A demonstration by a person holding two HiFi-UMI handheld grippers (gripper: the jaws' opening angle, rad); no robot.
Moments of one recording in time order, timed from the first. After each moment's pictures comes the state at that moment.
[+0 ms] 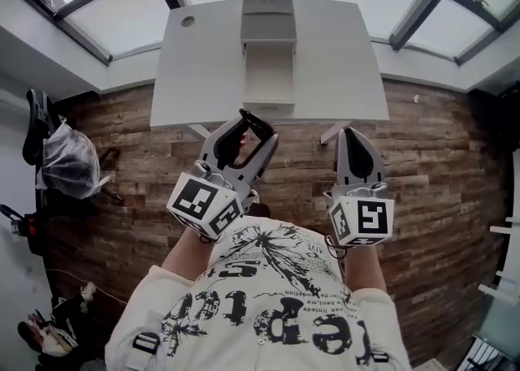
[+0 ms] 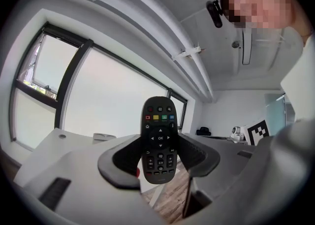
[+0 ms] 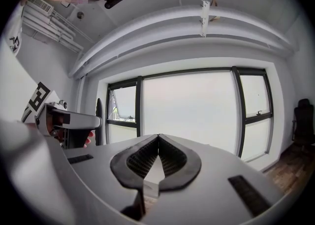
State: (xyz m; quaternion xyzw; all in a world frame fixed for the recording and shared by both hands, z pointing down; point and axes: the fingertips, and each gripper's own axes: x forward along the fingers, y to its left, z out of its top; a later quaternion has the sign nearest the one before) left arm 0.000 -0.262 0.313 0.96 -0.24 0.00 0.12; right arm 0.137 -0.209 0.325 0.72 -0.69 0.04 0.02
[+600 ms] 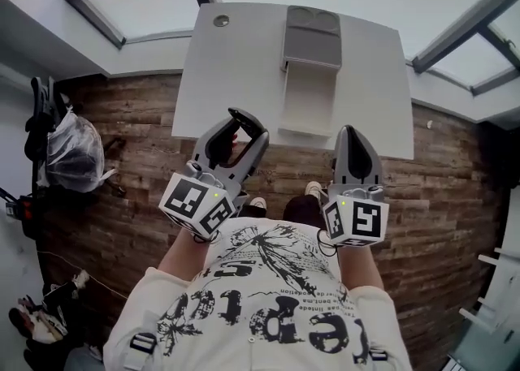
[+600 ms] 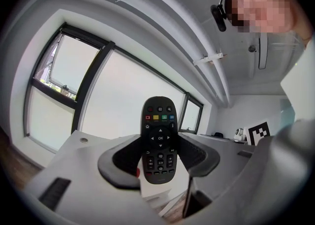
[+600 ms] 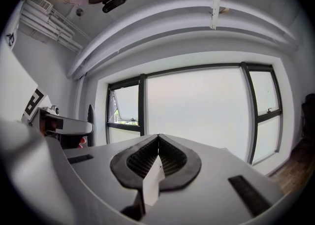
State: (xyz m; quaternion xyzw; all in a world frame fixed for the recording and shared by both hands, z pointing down) left arm -0.083 -0.390 0.323 0.94 -0.30 -0.01 0.15; right arm 0.078 -0.347 0.323 0.72 -0.69 0.04 0.01
